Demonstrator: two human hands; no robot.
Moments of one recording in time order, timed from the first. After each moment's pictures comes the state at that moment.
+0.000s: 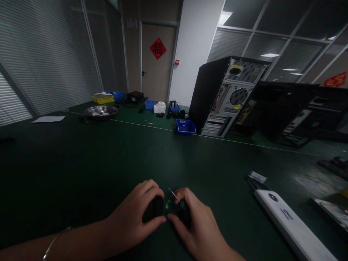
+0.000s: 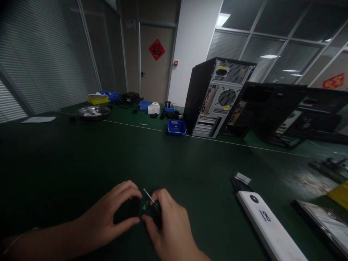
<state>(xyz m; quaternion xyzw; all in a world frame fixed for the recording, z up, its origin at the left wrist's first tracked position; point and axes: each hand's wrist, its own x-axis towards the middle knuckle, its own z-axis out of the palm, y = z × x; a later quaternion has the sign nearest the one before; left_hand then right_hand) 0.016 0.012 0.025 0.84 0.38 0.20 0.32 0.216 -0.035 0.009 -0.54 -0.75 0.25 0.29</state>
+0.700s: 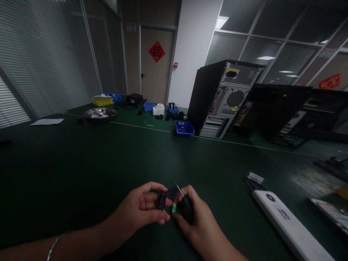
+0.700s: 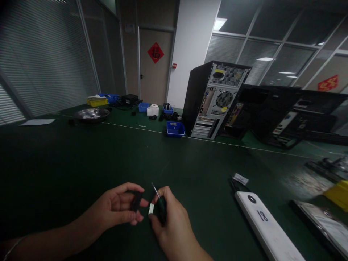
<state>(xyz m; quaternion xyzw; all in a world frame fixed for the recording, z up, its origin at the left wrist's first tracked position) 0.026 0.015 0.014 0.46 0.33 0.30 0.77 0.225 -0.028 0.003 -0.54 -0.69 0.31 0.35</state>
